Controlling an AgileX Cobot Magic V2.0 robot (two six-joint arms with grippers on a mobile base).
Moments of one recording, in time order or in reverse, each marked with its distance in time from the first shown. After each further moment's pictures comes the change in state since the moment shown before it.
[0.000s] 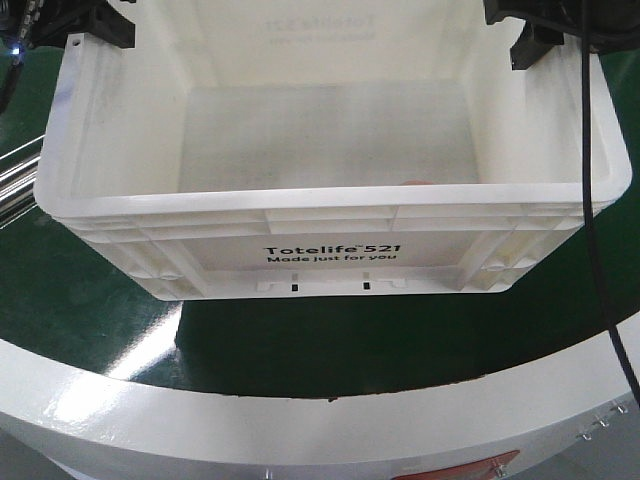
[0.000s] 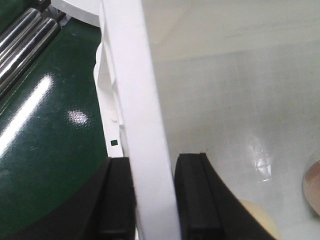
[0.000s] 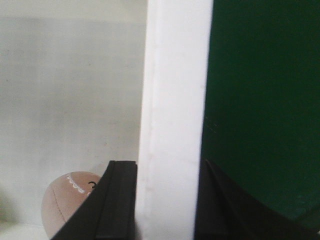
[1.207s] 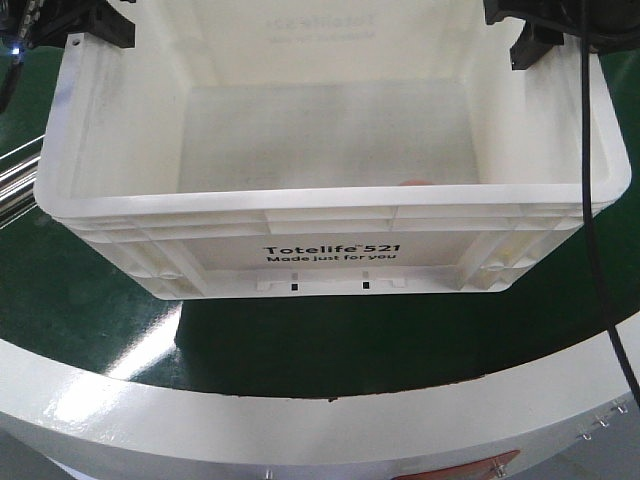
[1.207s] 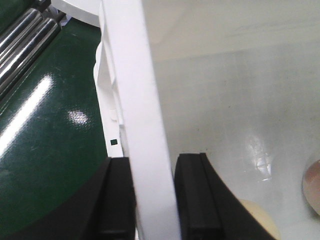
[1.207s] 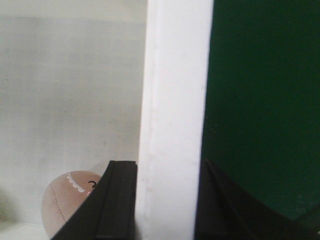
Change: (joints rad) left arm 0.000 0.000 0.000 0.000 0.000 0.000; right arm 0.000 0.000 0.000 0.001 0.000 0.000
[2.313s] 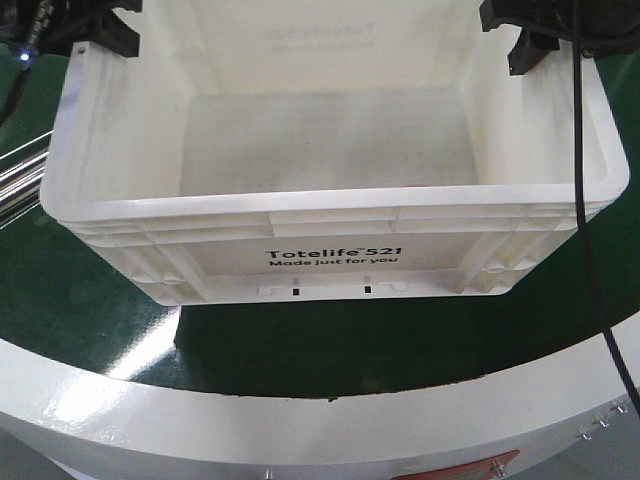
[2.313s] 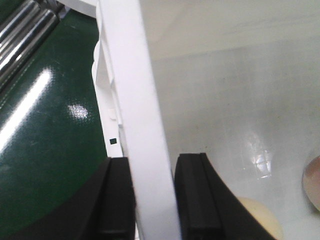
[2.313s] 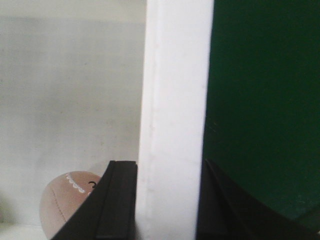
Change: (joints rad) left arm 0.000 0.004 0.000 0.002 0.012 0.002; right arm -0.001 0.019 0.000 -0.005 0.000 0.000
